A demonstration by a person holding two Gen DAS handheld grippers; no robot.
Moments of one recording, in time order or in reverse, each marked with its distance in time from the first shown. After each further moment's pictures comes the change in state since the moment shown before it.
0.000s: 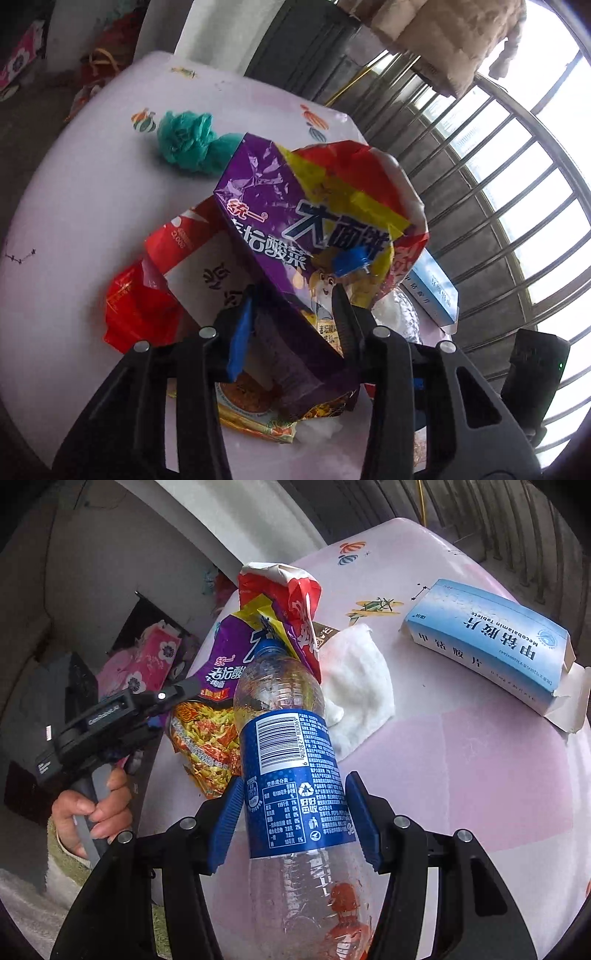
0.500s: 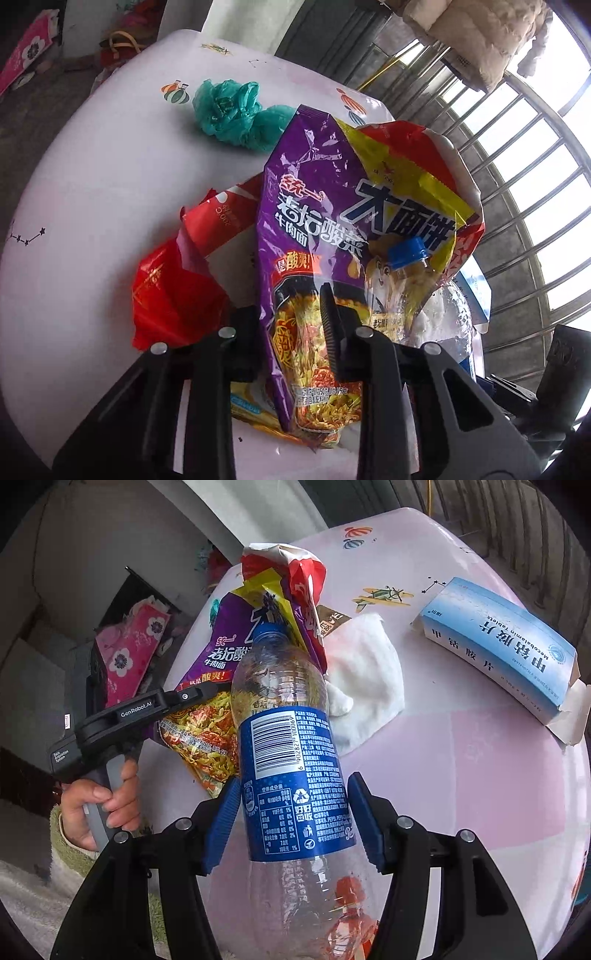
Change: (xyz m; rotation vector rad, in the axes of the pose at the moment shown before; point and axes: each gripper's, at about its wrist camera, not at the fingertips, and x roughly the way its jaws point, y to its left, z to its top) left arm 0.016 0.027 -0.007 -0.023 0.038 0.089; right arm 0.004 0.015 0.005 -0.030 0.096 -0.049
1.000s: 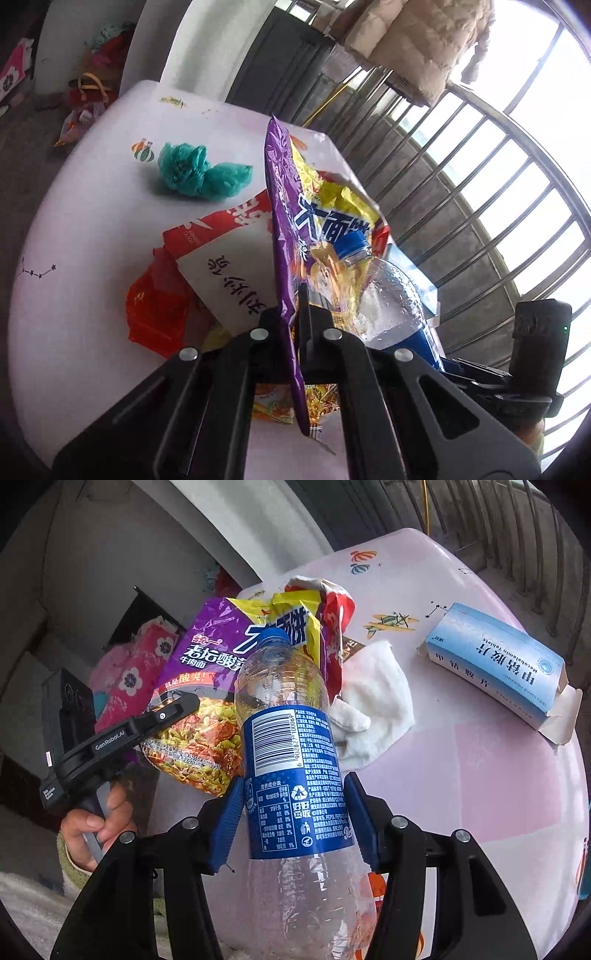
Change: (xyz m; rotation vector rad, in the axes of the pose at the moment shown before) left arm -0.068 -0.025 -0.010 0.115 -0.149 -0.154; right arm -0.031 0.016 -0.003 0.019 -0.102 0.030
